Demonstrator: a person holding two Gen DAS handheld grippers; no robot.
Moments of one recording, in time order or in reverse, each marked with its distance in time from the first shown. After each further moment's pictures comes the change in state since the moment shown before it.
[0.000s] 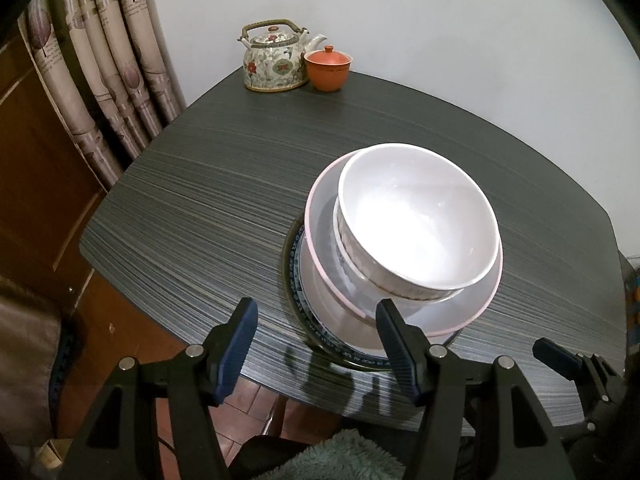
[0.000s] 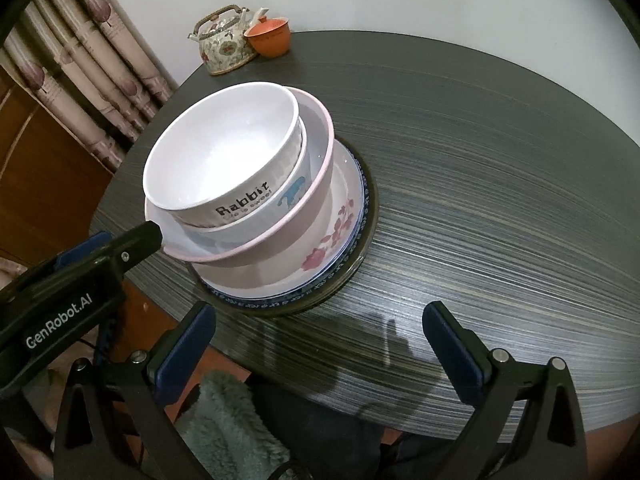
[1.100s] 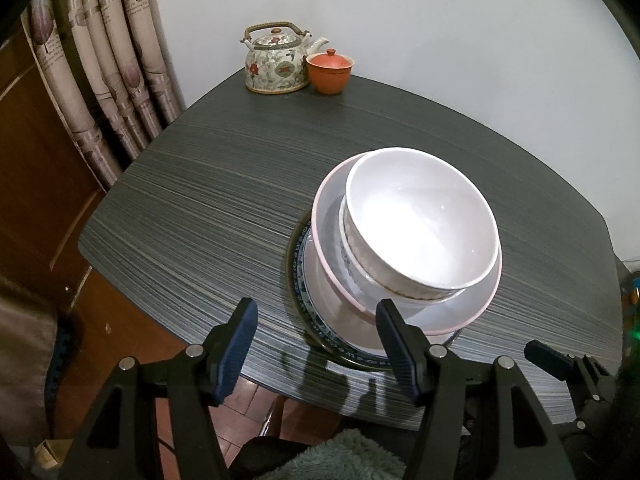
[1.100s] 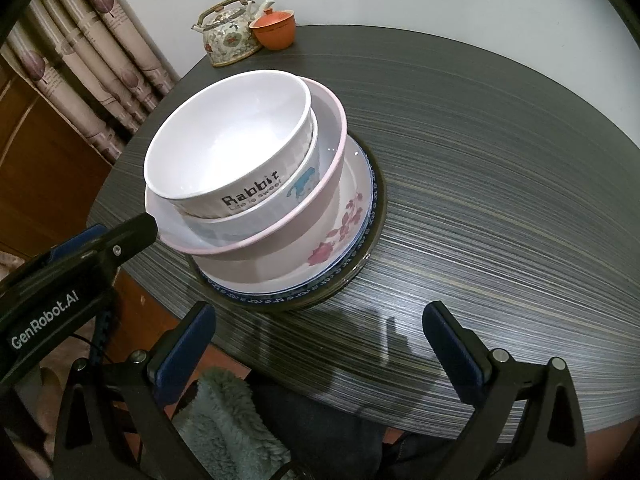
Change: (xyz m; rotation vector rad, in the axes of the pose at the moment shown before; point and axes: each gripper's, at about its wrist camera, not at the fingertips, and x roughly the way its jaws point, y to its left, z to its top) left arm -0.001 0.006 0.001 -0.012 -0.013 -0.015; right arm 0.002 0.005 -0.004 -0.014 0.014 -0.006
